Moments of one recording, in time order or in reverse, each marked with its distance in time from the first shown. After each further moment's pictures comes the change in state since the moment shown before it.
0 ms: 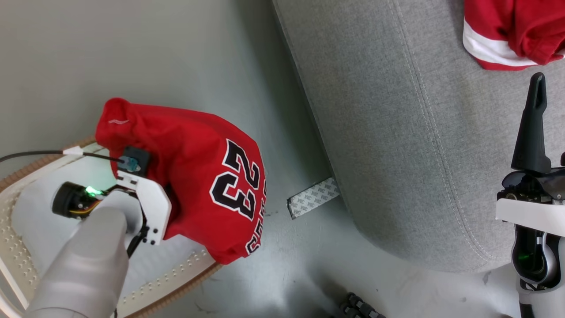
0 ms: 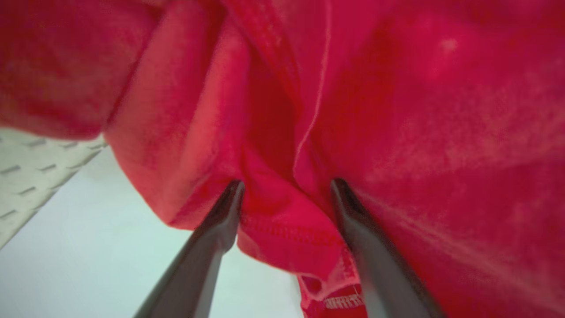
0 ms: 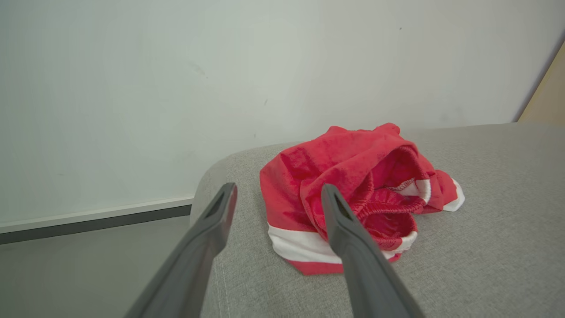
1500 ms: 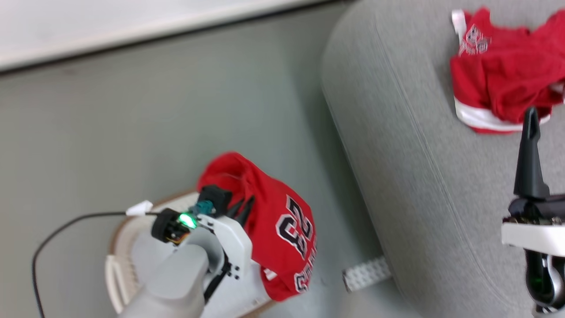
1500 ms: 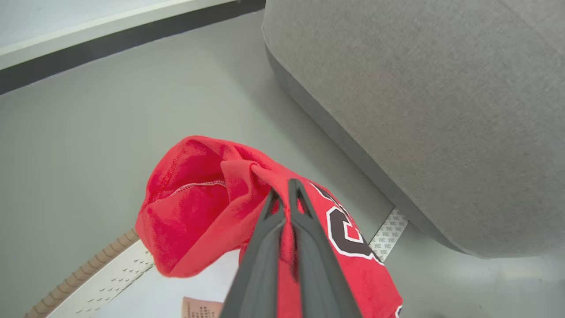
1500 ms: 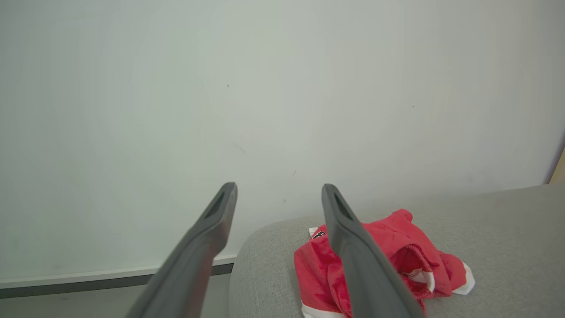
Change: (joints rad) left arm 0.132 -0.149 -0.264 -0.158 -0.286 -0.018 -0.266; right arm 0.075 -0.052 -0.020 0.034 -0.100 0.000 -0.001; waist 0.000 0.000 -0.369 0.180
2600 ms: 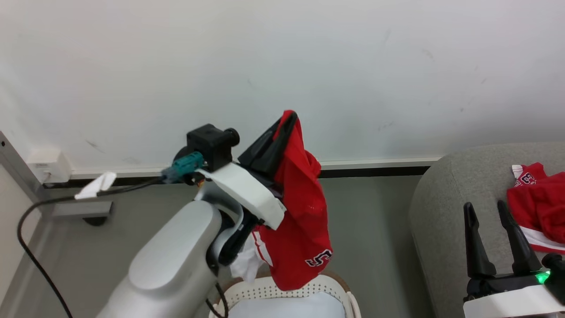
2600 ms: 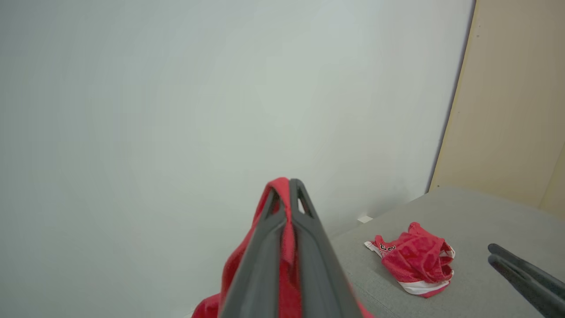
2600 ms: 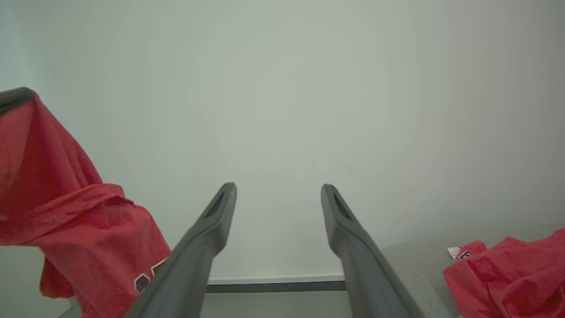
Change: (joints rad) left arm 0.061 0.088 0.097 -0.739 -0.150 0.090 0.094; right arm 0.238 -0.015 0.114 0.097 0.066 0.000 0.034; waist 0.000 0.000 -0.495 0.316
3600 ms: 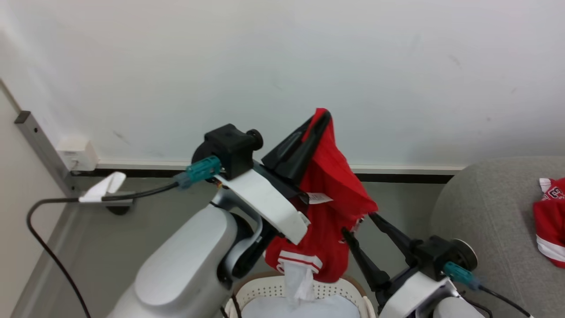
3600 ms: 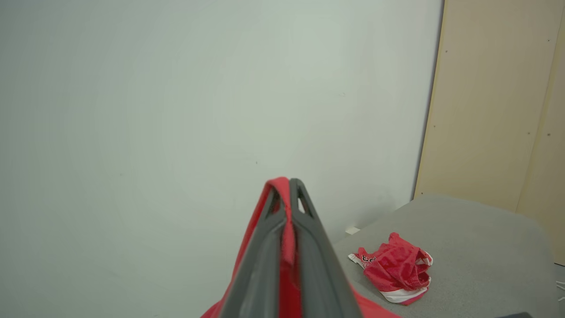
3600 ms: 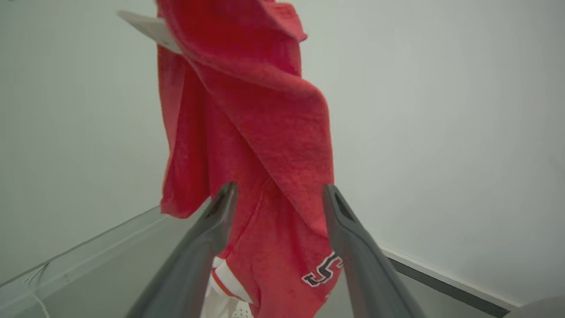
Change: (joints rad) left arm 0.006 0.023 -0.034 -0.220 -0.019 0.032 0.066; right arm -0.257 -0.057 0.536 0.263 0.041 0.000 0.033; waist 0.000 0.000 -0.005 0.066
